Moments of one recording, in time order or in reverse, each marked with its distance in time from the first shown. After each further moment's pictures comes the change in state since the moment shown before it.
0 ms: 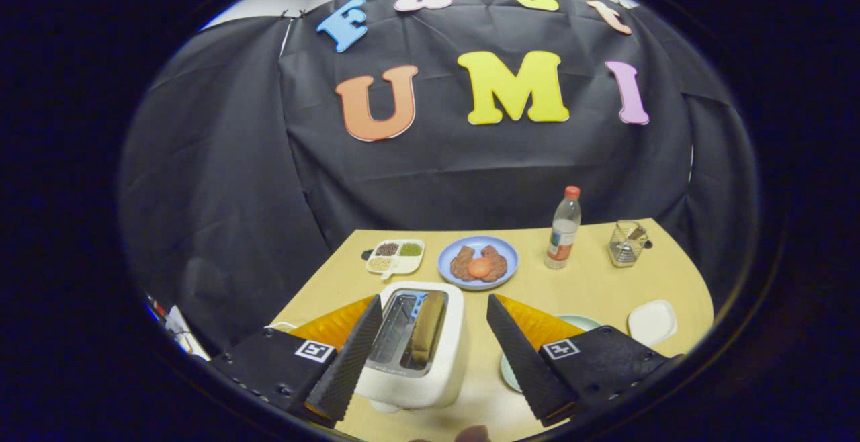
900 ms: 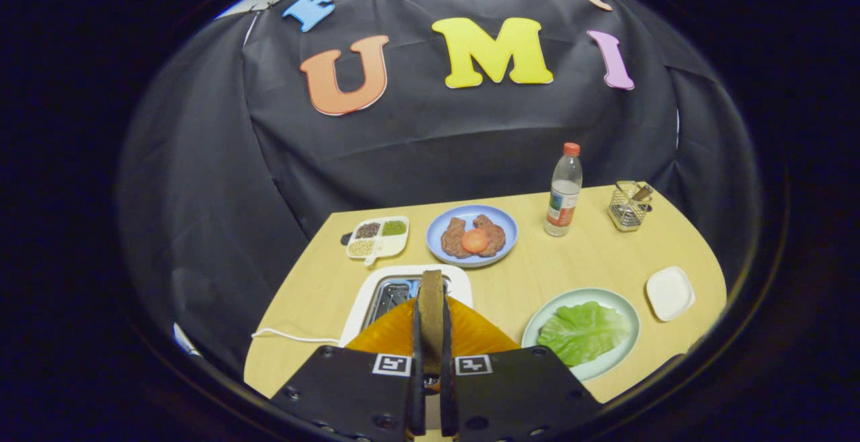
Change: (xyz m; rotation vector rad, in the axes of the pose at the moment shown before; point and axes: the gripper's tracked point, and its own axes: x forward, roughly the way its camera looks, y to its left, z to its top) arm 0.040 0.001 -0.014 0.108 0.082 -0.071
